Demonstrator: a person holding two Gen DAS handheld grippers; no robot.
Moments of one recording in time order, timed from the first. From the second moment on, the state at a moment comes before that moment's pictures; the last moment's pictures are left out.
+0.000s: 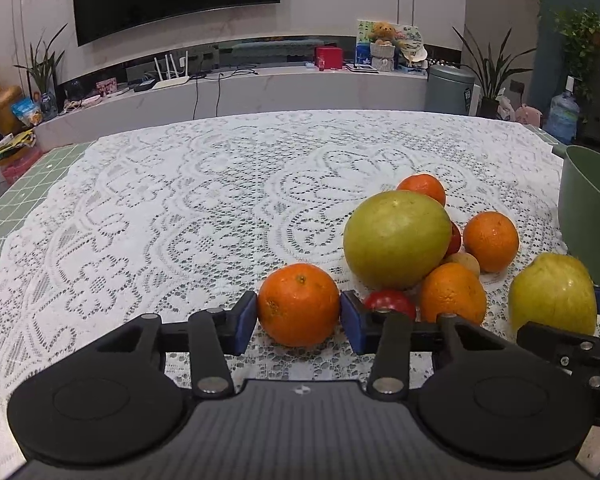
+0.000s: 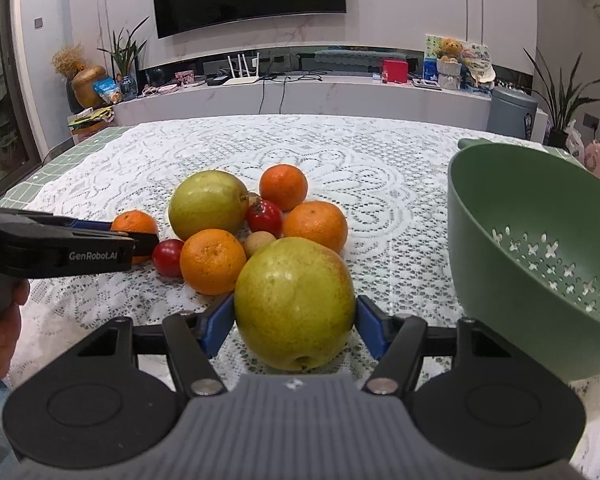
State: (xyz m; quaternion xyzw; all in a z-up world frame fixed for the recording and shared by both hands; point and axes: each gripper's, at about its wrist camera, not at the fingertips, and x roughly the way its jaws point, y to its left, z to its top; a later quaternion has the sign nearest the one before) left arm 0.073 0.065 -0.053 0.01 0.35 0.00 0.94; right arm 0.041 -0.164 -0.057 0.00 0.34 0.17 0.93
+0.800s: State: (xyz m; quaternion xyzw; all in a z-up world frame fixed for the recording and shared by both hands) left arm 0.029 0.037 0.017 -0.04 0.32 -0.07 0.94; right arm -0.002 -0.208 0.011 0.04 0.27 0.14 0.95
